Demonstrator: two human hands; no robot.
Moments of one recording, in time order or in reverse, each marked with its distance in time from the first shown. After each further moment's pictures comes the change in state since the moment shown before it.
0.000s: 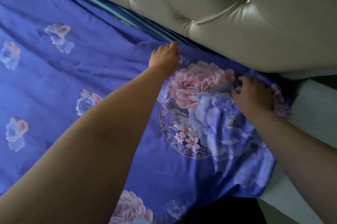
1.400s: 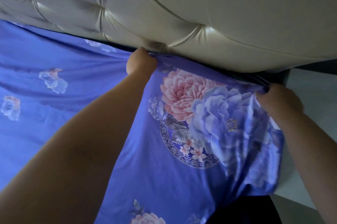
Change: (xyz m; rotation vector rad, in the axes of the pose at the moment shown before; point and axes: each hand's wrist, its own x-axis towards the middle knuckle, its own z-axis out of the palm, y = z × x) left_hand 0.044 0.017 -0.053 -0.015 0.116 -0.232; right_hand -0.013 0.056 -0.040 0.274 -0.086 0.548
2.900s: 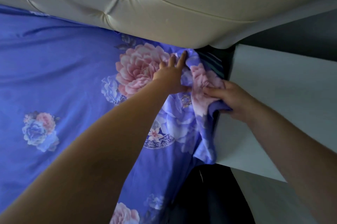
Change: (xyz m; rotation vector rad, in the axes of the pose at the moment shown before) left_hand -0.132 0.110 0.146 0.226 -0.550 0.637; right_hand -0.034 0.056 -0.004 1.121 -0.762 -0.001
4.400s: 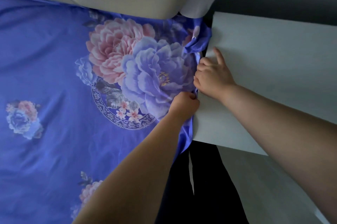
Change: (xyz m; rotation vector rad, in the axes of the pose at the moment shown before) left_hand -0.074 0.131 0.111 -0.680 -0.099 -0.317; right_hand 0.025 0.054 -0.060 -1.957 0.251 -0.664
